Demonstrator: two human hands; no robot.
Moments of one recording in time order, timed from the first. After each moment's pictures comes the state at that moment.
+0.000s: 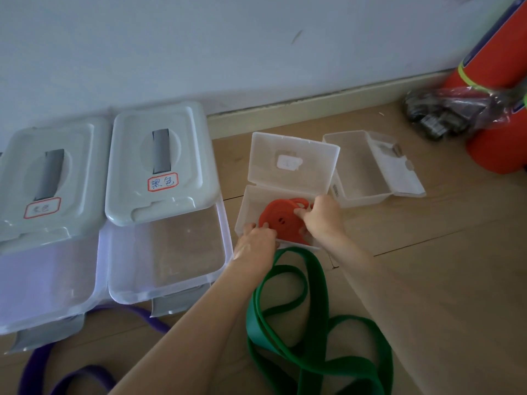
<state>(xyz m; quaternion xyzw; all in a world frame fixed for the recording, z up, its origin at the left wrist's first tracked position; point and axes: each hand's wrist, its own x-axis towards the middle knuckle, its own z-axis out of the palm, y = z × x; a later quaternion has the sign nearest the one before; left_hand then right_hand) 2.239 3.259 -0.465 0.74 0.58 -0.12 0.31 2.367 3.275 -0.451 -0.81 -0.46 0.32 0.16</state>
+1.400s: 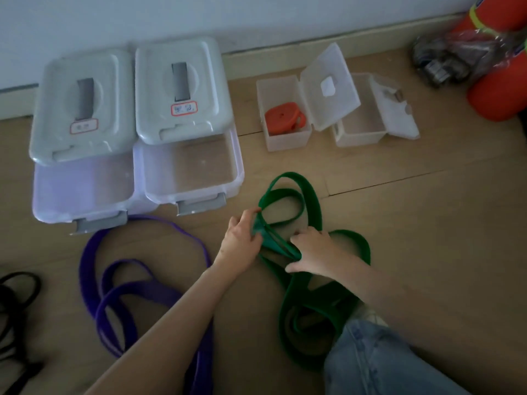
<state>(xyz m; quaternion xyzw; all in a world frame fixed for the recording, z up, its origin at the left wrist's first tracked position) 2.176 3.113 -0.445 0.64 0.63 0.10 0.43 2.343 3.100 -0.459 -0.58 -0.71 0.34 -0.22</state>
